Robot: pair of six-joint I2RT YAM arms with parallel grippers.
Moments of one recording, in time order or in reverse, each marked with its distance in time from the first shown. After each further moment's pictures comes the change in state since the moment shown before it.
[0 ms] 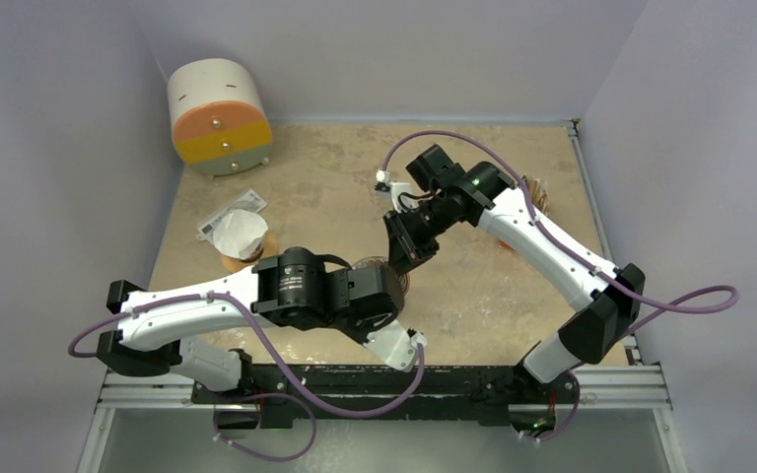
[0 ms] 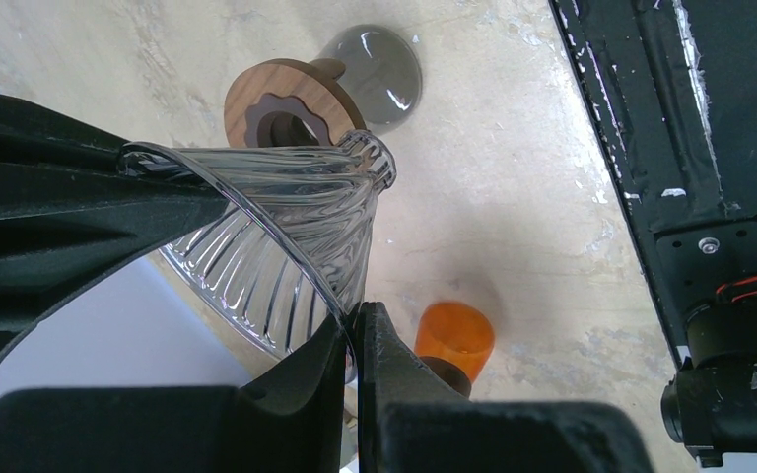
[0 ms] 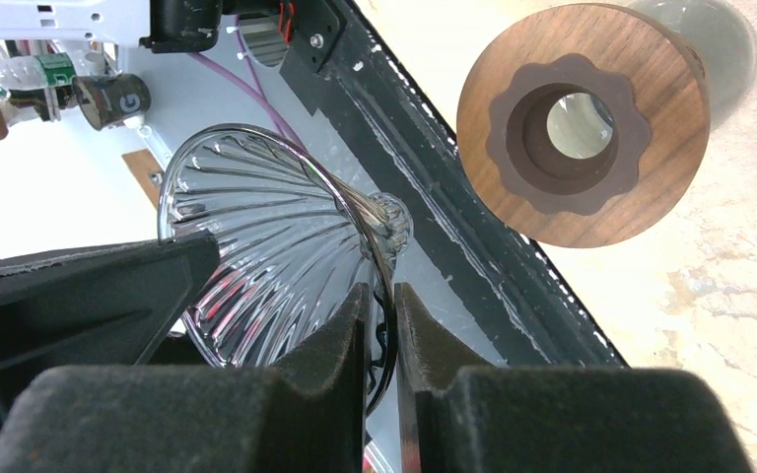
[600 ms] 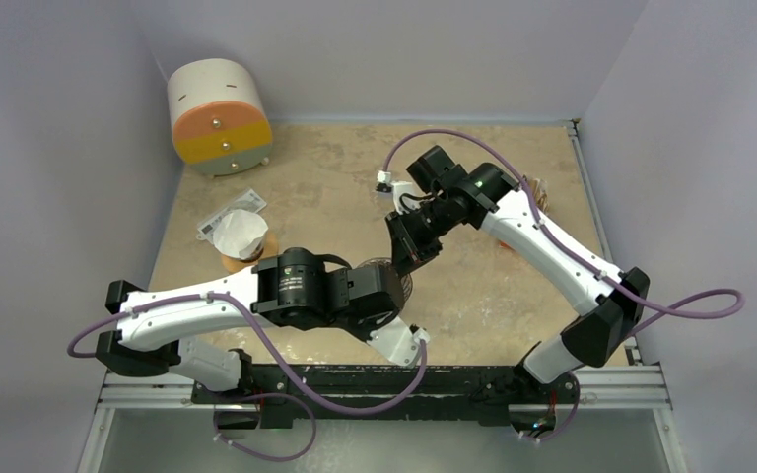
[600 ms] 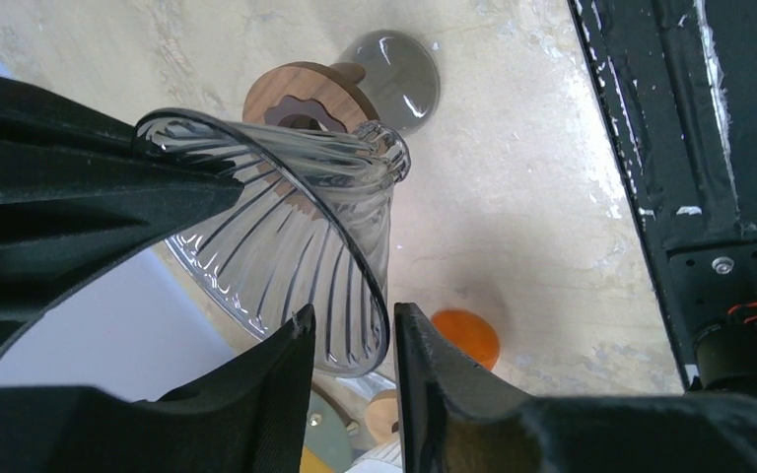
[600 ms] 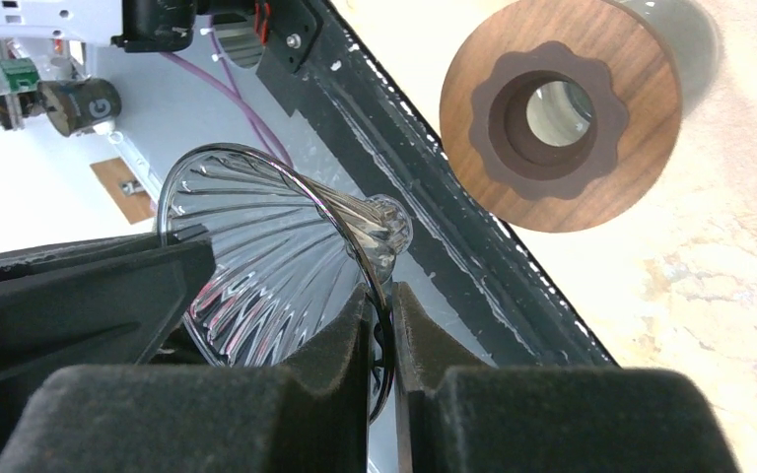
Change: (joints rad) left arm 0.000 -0.004 -0.020 0.039 -0.015 -0.011; right arm 0.014 -0.012 0.009 -0.016 0.053 -0.005
